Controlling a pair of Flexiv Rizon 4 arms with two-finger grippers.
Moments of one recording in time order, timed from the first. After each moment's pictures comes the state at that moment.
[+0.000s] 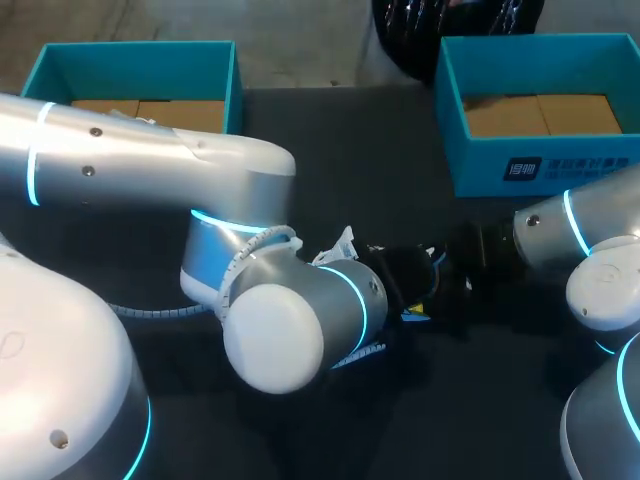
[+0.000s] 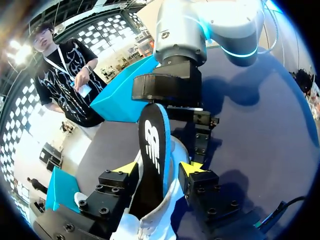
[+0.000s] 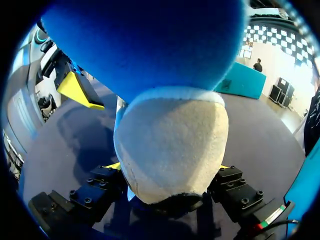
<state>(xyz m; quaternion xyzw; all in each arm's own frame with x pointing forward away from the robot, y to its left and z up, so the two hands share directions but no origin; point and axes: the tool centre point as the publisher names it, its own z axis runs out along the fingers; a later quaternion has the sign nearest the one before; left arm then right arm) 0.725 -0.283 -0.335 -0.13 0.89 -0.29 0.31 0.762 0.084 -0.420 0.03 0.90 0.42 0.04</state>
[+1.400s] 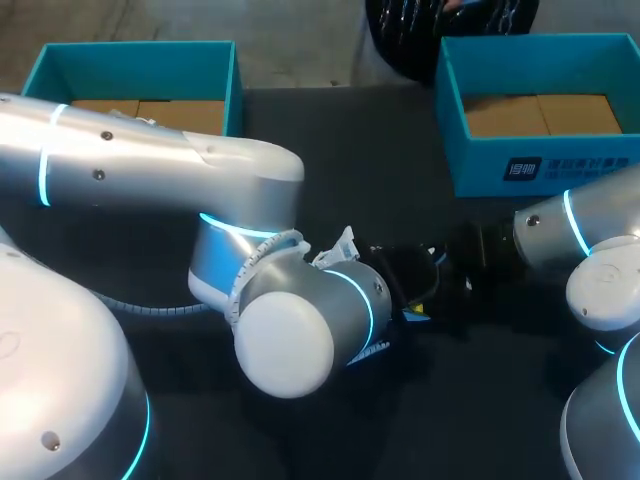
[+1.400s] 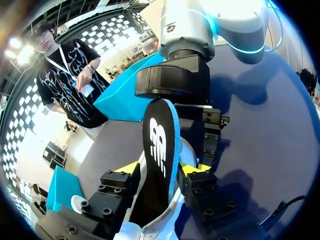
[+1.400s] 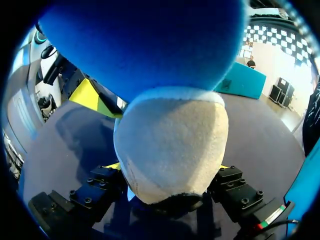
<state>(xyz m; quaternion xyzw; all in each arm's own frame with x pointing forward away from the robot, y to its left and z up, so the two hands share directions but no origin) 0.737 -0.285 -0.341 -0.14 0.89 -0.29 0.33 0.762 0.084 -0.420 0.03 0.90 0.42 0.04</state>
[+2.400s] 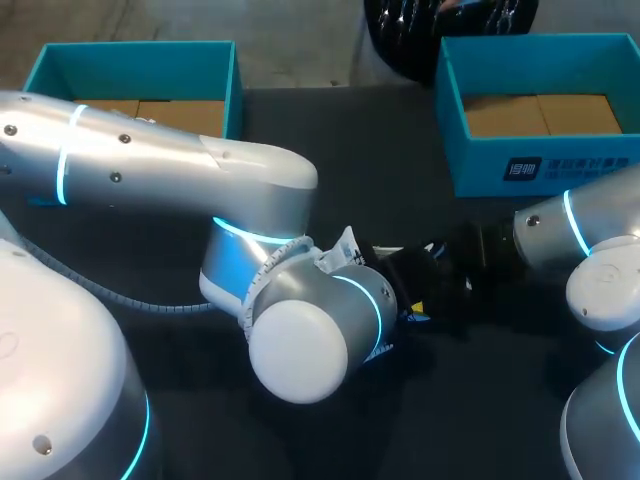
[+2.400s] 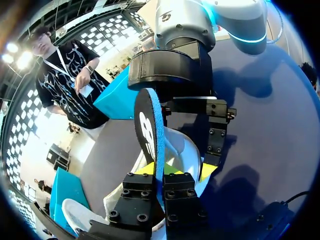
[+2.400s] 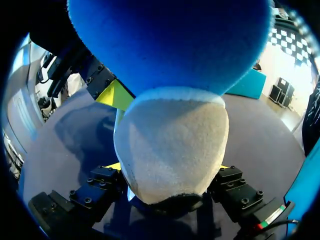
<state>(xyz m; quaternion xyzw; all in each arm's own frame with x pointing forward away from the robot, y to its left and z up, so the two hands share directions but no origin) 0.745 -0.288 -0.353 -0.14 0.89 -0.28 0.34 0.762 0.084 -0.420 0.03 0.90 0.42 0.04</state>
